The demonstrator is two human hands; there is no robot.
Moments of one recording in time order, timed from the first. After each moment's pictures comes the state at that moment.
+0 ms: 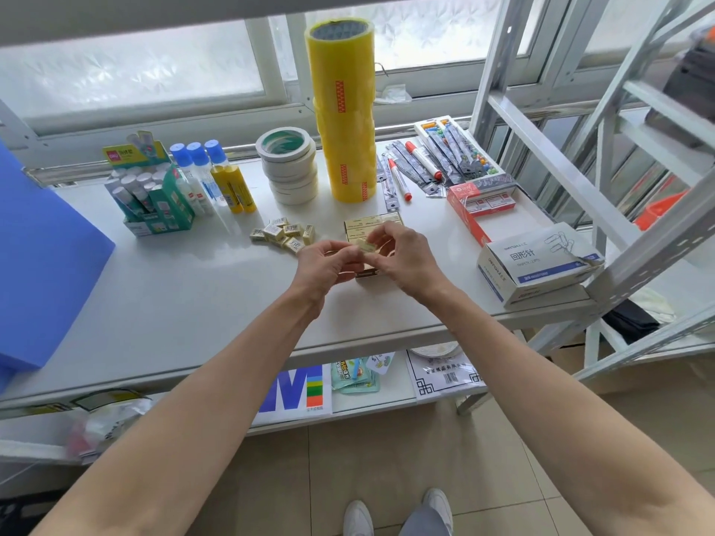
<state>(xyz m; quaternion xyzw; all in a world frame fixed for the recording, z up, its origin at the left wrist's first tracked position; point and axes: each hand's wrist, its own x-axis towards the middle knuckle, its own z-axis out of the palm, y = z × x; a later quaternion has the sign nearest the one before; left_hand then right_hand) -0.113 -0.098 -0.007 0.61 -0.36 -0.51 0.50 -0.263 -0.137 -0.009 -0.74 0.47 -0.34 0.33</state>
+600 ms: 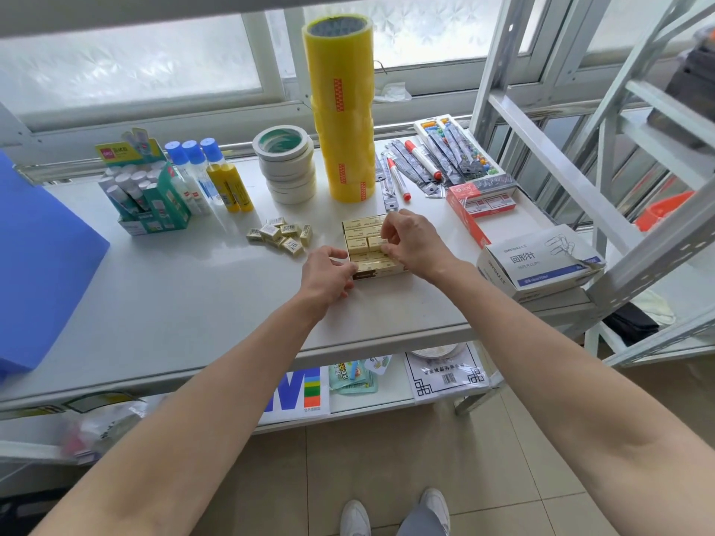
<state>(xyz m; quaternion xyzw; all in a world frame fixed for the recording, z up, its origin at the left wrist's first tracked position) -0.119 -0.110 -0.025 0.72 -0.40 -0.41 0.39 -0.274 -0.182 -0.011 -0.83 0.49 -0.20 0.19</state>
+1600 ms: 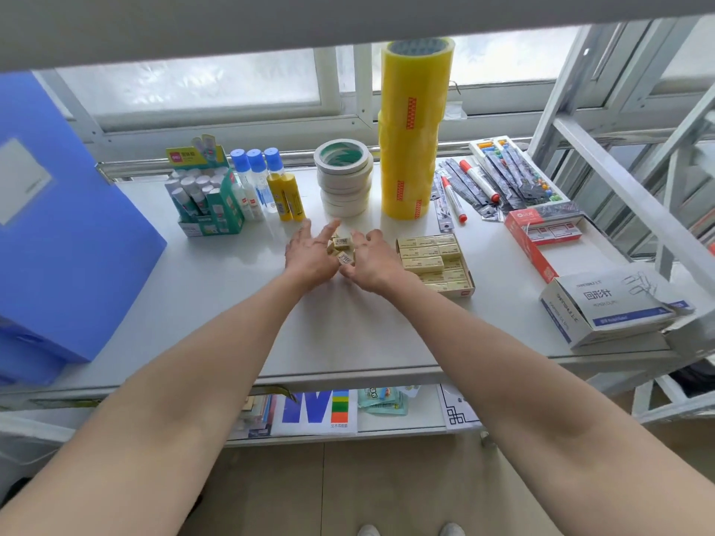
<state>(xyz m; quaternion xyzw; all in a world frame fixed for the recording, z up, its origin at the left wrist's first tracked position) 0.005 -0.153 -0.027 0.80 -0.56 -0.19 0.11 -0.129 -0.174 -0.019 -0.83 0.52 -0.05 0.21</state>
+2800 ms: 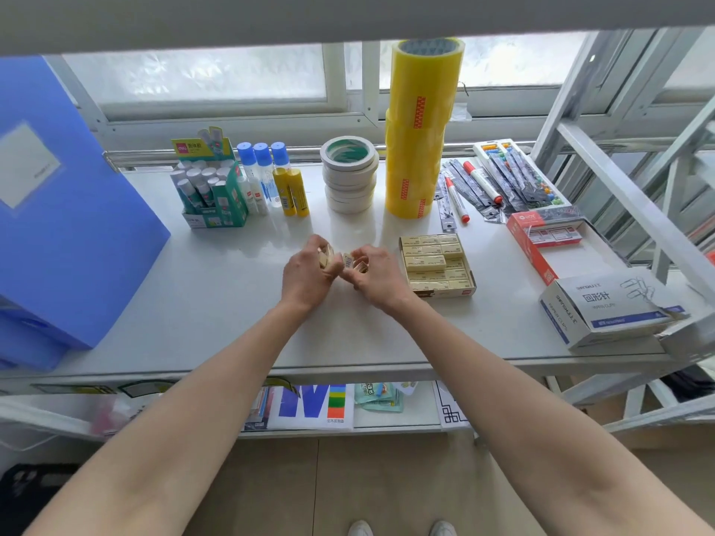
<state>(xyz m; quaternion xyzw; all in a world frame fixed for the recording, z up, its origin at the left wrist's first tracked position) -0.007 -0.101 -0.034 0.77 -0.54 -0.13 0.32 -0.138 -0.139 -0.025 -0.75 0.50 -0.22 0.37</state>
